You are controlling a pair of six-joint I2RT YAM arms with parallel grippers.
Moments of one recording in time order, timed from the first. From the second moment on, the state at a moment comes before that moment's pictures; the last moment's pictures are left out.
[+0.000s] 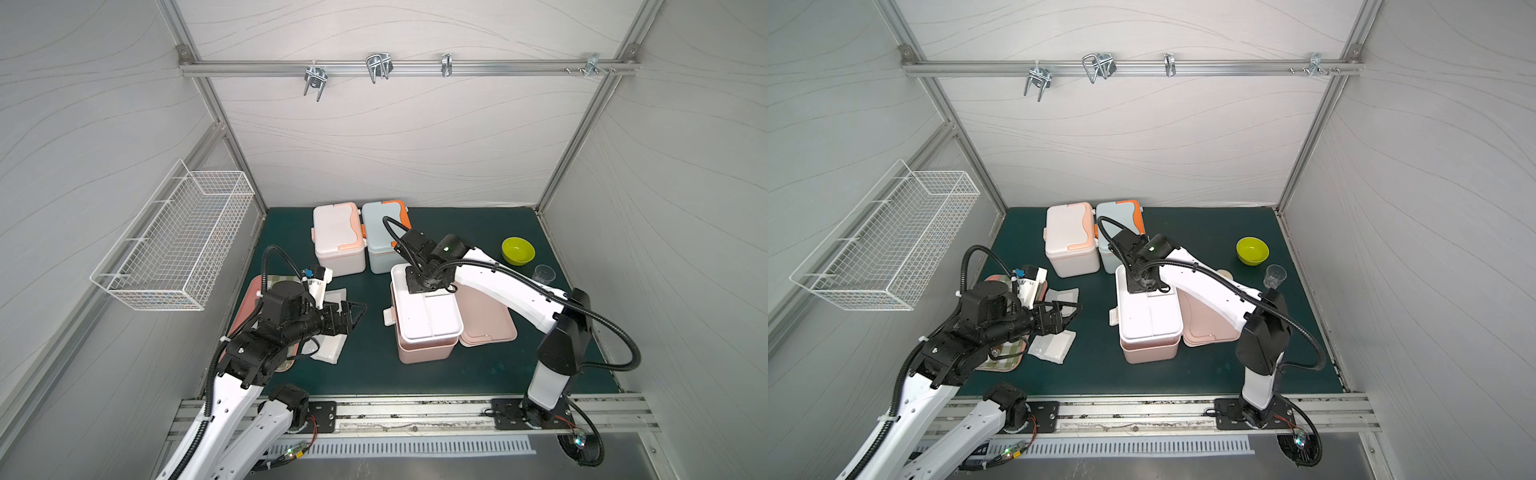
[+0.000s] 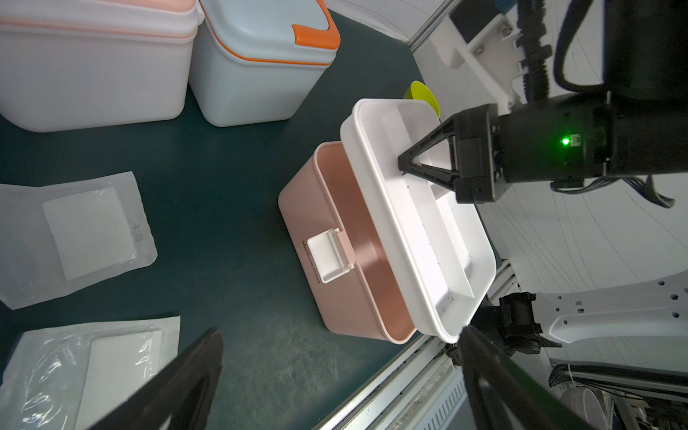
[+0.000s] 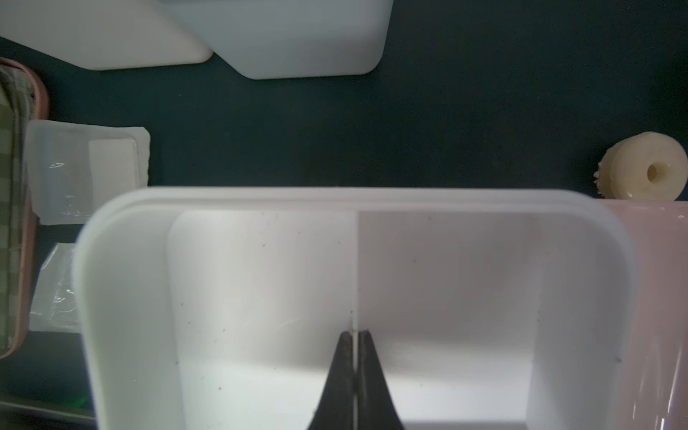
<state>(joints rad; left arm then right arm) -0.37 0.64 0.82 -0.78 0.39 -0.47 0.94 1.81 1.75 -1.20 0.21 0.70</state>
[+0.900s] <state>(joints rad) -0.37 0.64 0.82 -0.78 0.40 -0.46 0.94 1.92 1.77 -1.25 0.18 0.72</state>
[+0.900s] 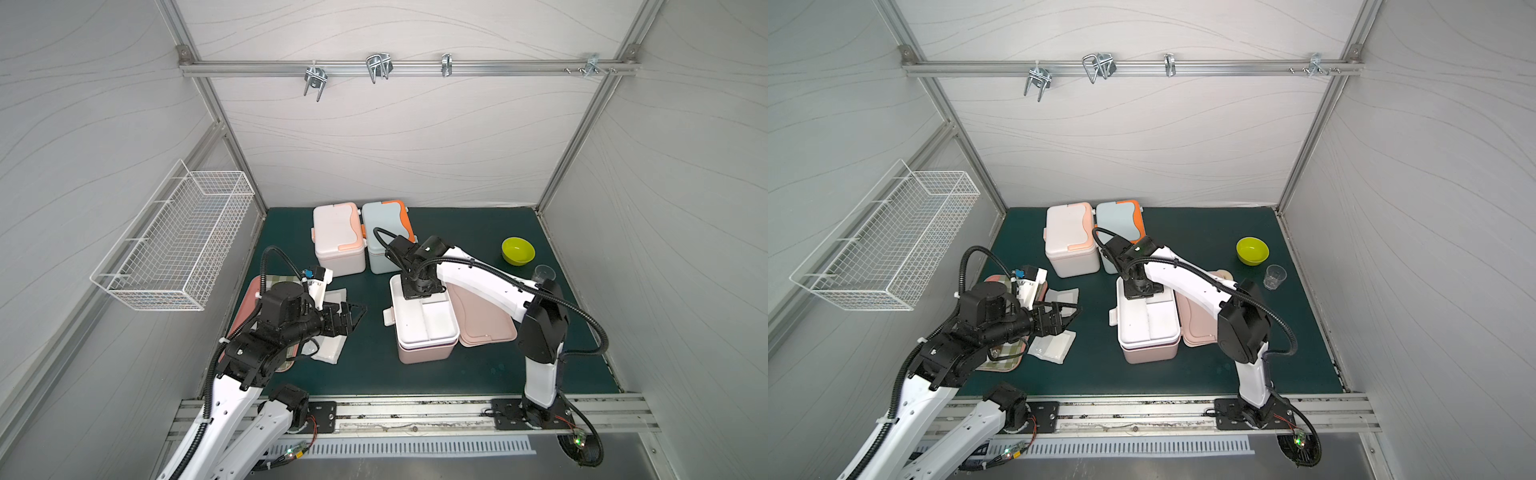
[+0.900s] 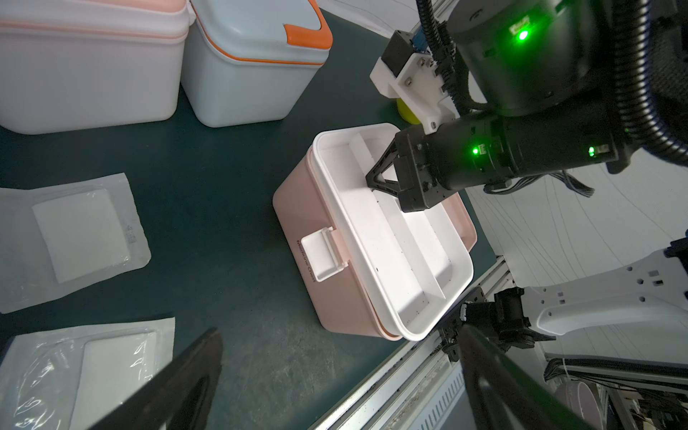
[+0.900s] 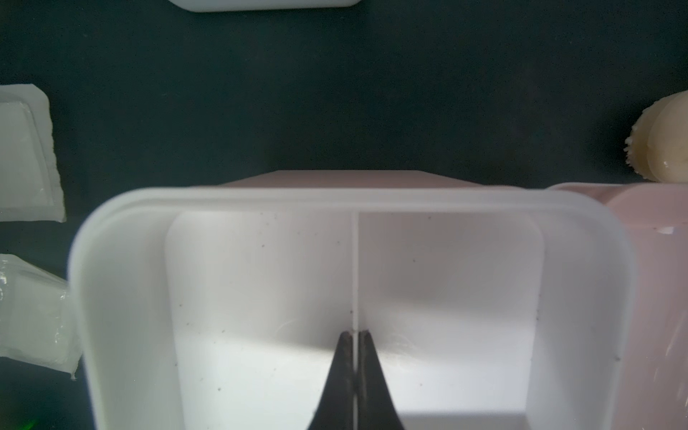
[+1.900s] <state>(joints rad) -0.37 0.64 0.82 -0.78 0.40 -0.46 0.92 1.87 1.61 -1.07 0.15 0.77</state>
